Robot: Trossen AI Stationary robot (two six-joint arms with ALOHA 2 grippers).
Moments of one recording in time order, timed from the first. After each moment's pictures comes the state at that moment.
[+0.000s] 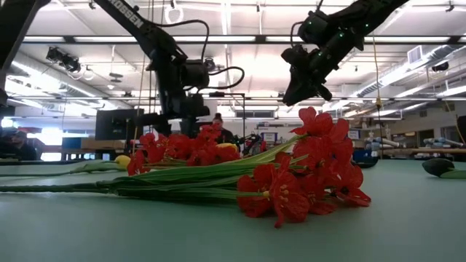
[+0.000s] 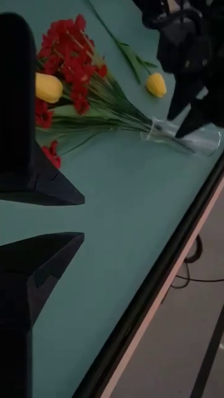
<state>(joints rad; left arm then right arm) 0.63 1.78 1.25 -0.71 -0.10 1.44 -0.62 1.42 1.05 -0.37 -0.13 0.31</state>
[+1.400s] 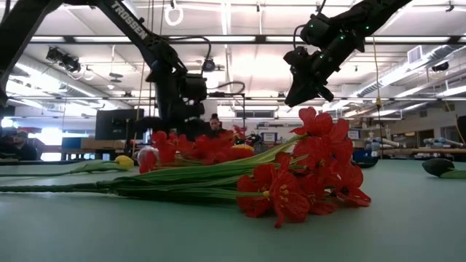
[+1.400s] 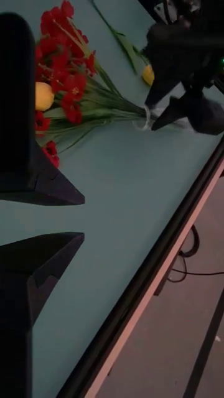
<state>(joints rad) 0.67 1.84 1.24 -0.74 0.12 1.23 -0.67 1.42 1.05 -0.36 -0.15 0.28</state>
